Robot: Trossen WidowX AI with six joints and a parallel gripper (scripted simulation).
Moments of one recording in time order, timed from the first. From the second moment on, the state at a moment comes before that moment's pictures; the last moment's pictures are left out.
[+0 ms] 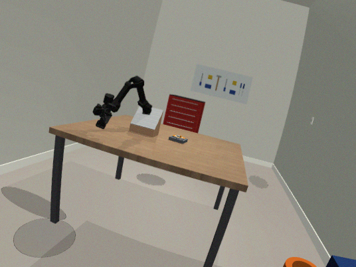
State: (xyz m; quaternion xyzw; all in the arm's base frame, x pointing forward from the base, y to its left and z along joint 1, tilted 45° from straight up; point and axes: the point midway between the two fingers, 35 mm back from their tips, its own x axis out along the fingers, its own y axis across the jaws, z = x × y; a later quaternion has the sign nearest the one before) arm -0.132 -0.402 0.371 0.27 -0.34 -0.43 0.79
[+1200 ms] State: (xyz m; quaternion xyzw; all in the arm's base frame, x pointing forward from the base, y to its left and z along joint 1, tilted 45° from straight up) arm 0.330 -0.382 0.230 0.44 -0.05 -0.36 0.82
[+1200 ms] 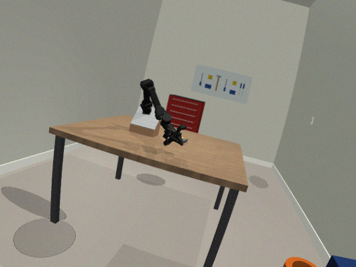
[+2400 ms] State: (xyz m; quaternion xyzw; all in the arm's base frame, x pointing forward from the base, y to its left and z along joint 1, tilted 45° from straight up) arm 0.338 -0.093 -0.009 -0.21 0.66 -0.32 0.65
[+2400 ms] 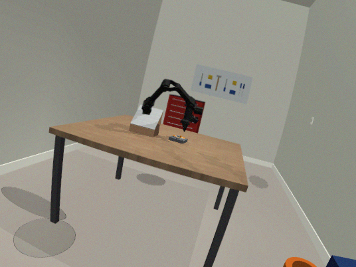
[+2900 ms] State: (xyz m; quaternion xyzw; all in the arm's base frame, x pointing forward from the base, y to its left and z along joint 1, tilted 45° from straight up) arm 0.333 -0.124 -0.042 -0.22 0.66 -0.32 0.64
